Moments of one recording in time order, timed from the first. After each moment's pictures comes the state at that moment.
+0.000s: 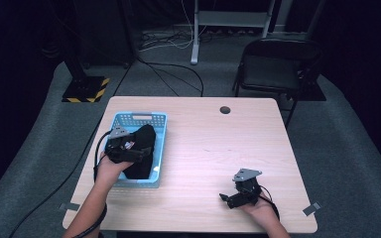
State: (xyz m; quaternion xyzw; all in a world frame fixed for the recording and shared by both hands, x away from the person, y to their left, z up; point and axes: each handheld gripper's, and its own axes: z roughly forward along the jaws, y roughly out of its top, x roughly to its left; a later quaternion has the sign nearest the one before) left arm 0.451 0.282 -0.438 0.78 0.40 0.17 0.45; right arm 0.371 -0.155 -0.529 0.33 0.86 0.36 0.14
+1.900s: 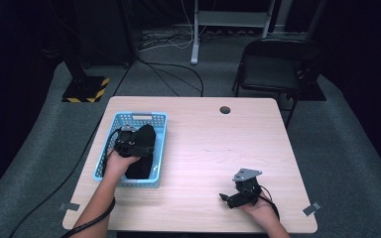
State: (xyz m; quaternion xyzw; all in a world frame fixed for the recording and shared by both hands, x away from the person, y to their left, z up) left arm 0.493 0.273 -0.474 0.80 0.47 0.12 0.36; right arm 0.371 -0.155 -0.529 0.33 0.86 0.36 0.14
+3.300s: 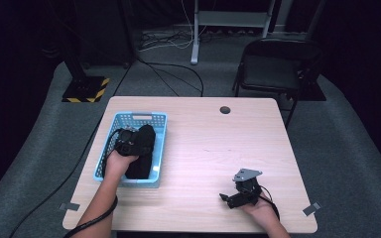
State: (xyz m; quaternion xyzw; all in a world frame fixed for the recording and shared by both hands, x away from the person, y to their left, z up) left arm 0.498 0.276 -0.477 0.81 0.48 0.13 0.32; right arm 0.371 -0.155 -0.529 0.33 0.86 0.36 0.14
